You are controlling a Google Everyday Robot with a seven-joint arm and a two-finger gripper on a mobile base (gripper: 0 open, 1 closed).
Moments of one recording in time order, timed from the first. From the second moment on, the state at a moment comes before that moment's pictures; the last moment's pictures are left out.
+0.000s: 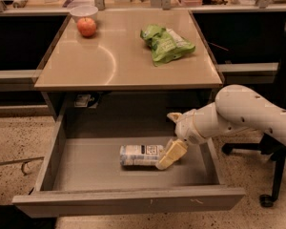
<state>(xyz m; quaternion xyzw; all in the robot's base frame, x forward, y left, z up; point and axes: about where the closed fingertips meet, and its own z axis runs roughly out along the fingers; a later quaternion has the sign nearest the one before) 0.511 -0.073 0.690 -0.57 0.74 0.21 0.30</state>
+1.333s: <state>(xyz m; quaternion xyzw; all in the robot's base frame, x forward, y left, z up) 0.556 -0.080 0.621 -0.54 0.77 0.16 0.29</state>
